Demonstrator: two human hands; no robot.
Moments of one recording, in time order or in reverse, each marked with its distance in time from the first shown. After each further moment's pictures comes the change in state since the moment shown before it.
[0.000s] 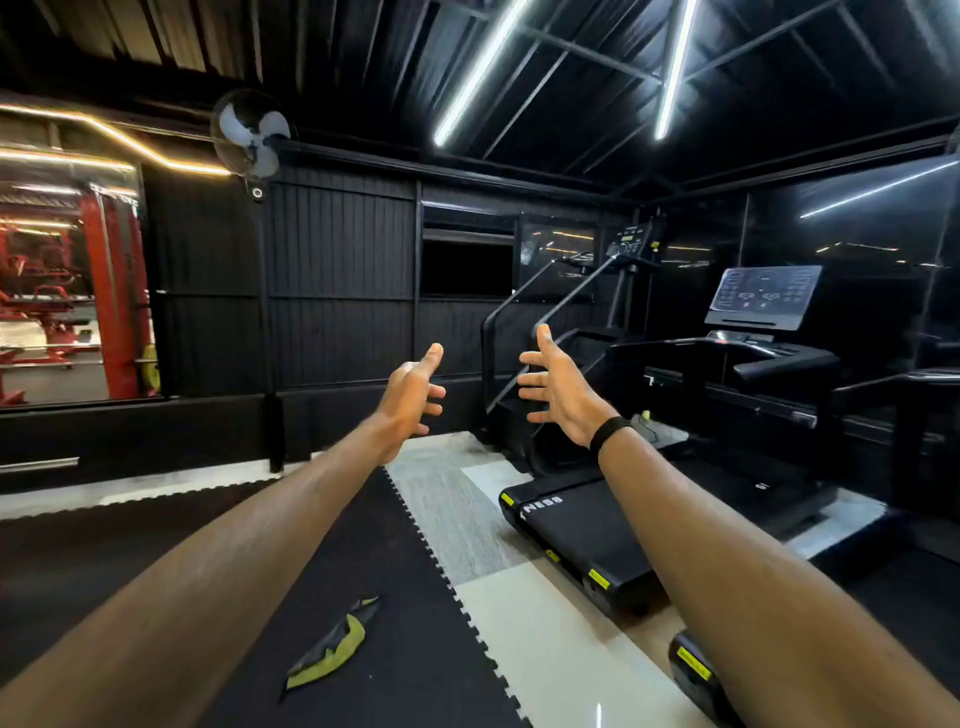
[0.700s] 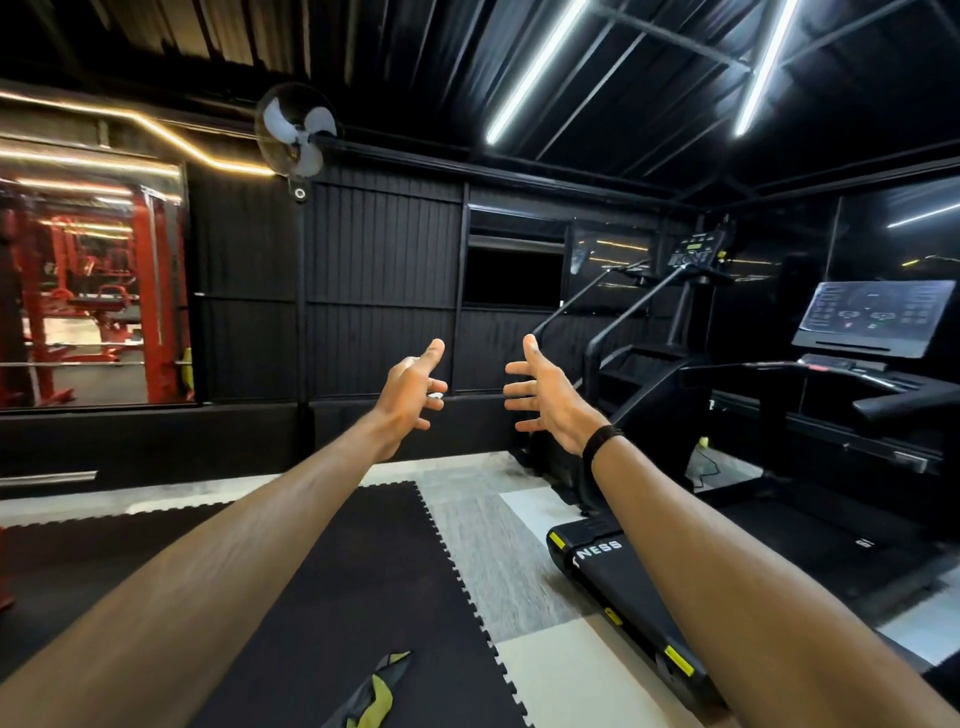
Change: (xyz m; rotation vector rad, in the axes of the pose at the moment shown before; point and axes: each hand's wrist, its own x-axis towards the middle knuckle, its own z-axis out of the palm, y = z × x) left_hand 0.233 -0.074 -0.097 0.007 0.087 0.044; right_hand 0.263 0.028 0.121 -0.031 -0.101 -0.028
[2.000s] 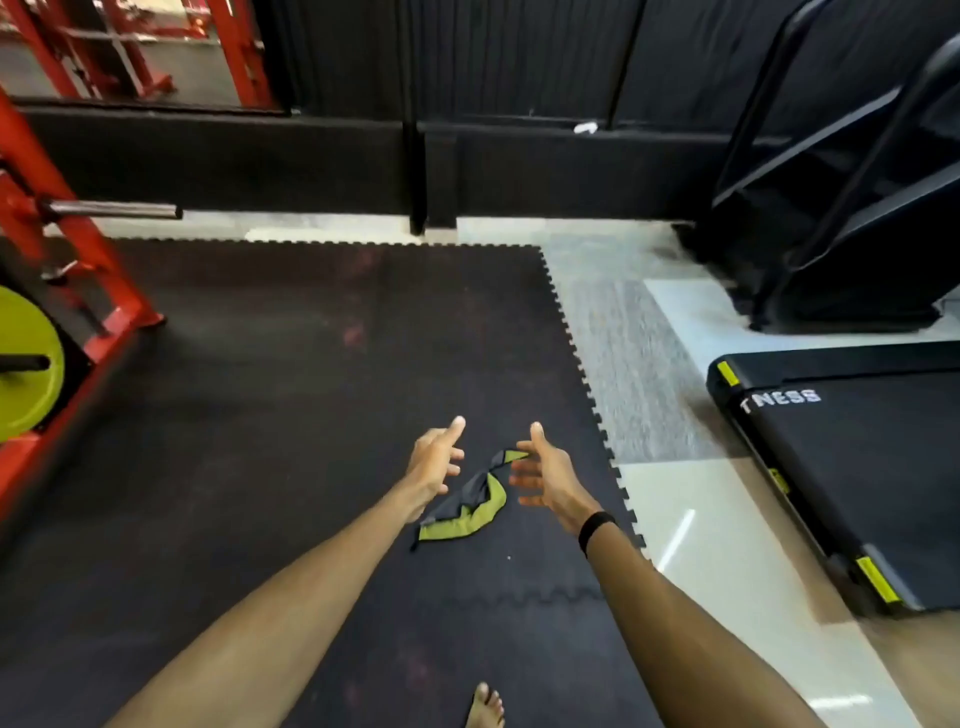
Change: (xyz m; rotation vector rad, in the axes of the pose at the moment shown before) left_hand 0.252 -0.539 -0.132 -0.009 0.124 -0.895; right_hand 0.360 0.433 0.305 0.060 -0.208 0.755
